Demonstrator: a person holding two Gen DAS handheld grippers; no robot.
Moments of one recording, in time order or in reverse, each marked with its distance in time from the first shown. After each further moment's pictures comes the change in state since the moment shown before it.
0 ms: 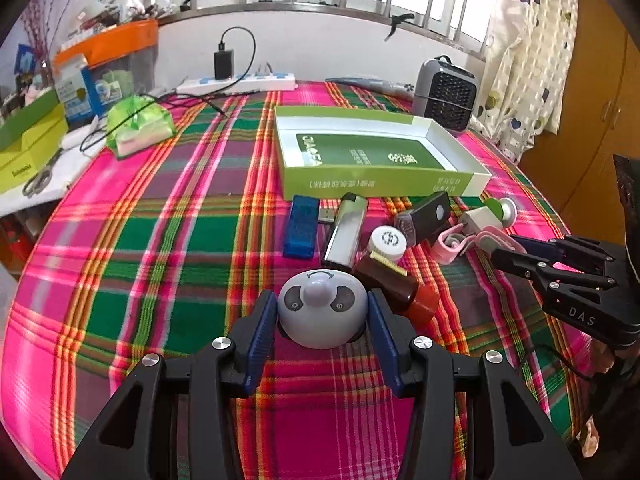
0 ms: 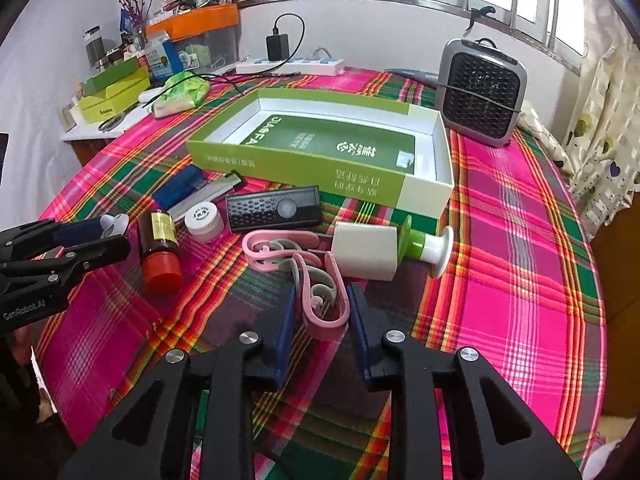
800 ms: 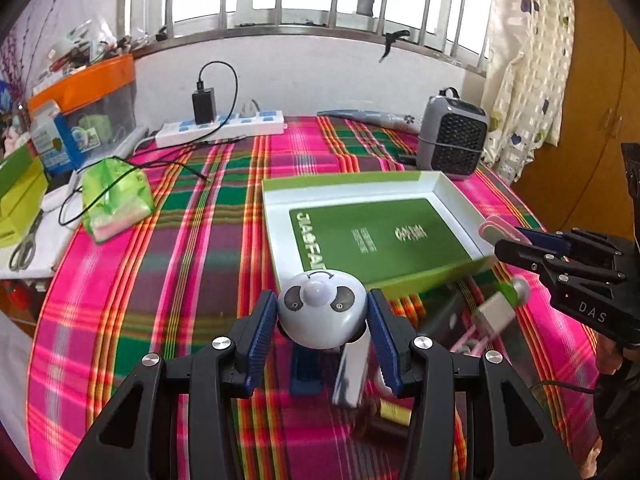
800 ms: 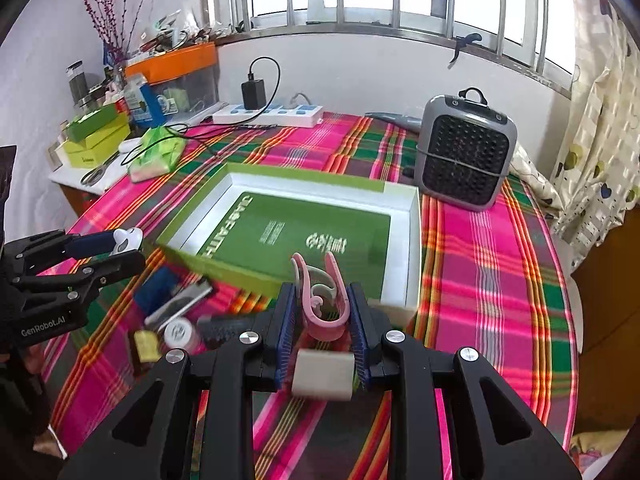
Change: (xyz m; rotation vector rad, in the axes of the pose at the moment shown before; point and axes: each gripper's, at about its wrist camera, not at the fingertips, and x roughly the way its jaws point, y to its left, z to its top) left arm 0.031 0.001 0.090 0.045 -0.045 -0.013; right arm 0.002 -0.025 0.076 0.036 -0.083 -0.034
